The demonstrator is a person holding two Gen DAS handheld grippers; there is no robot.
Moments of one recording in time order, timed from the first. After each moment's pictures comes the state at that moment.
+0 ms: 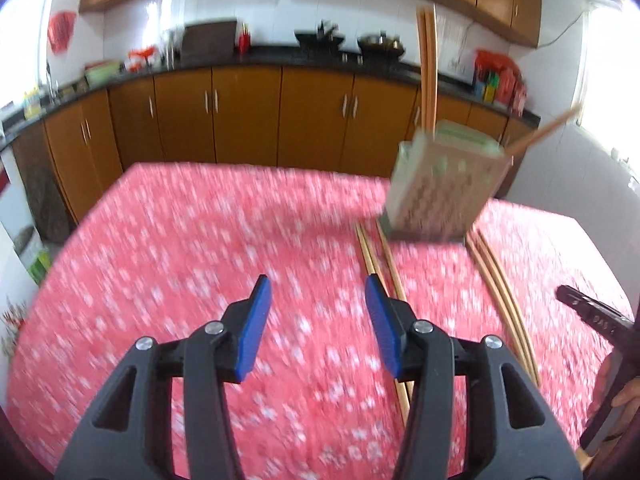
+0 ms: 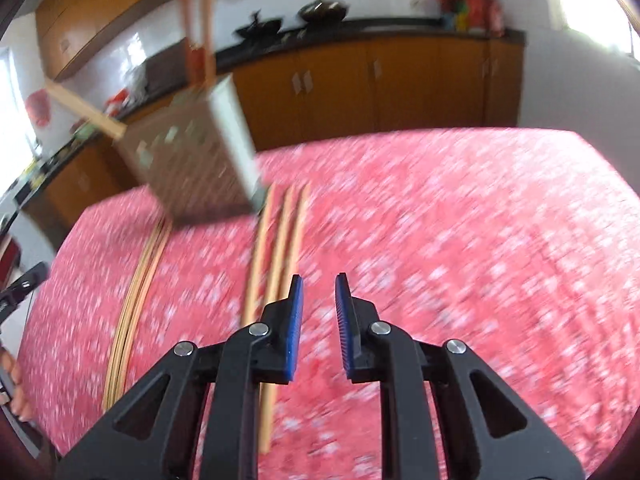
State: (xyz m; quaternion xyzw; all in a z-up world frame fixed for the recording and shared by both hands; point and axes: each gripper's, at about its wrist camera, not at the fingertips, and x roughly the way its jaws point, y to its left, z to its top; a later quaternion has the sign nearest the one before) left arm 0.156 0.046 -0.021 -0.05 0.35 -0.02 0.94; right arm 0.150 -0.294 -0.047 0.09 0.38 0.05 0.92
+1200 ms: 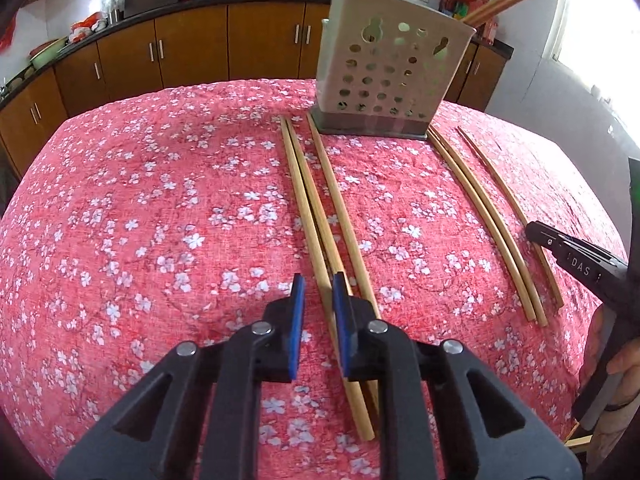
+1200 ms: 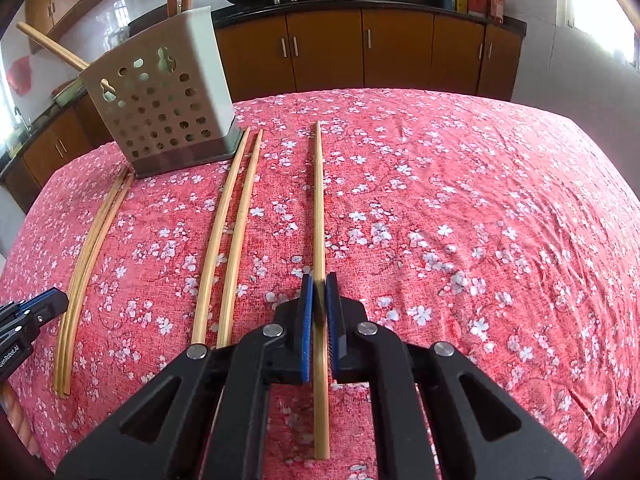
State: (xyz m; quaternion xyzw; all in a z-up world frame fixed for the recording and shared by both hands) left arm 0.172 -0.017 -0.084 -0.01 0.45 -0.09 0.89; right arm 0.164 -0.285 -0.086 0.05 0.42 0.01 0.90
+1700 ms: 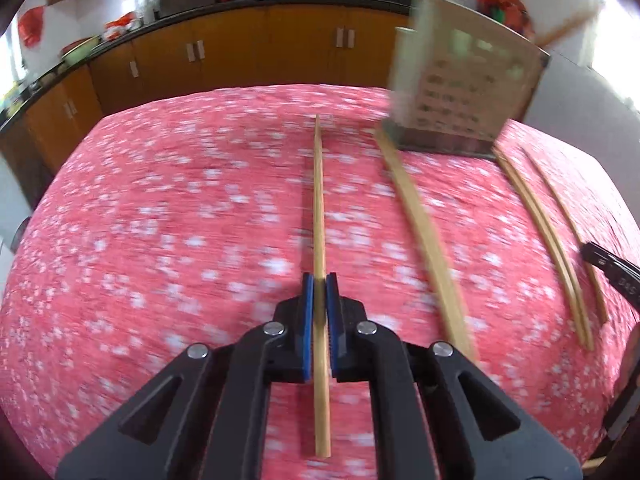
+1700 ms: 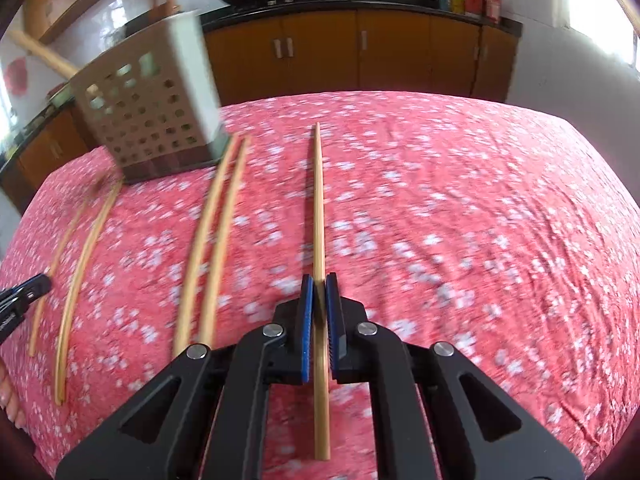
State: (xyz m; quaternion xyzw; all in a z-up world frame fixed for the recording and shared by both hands) left arm 0.190 0.032 -0.089 -0.01 0.44 0.00 0.90; right arm 0.174 -0.298 -0.086 0.06 0.42 0.00 0.90
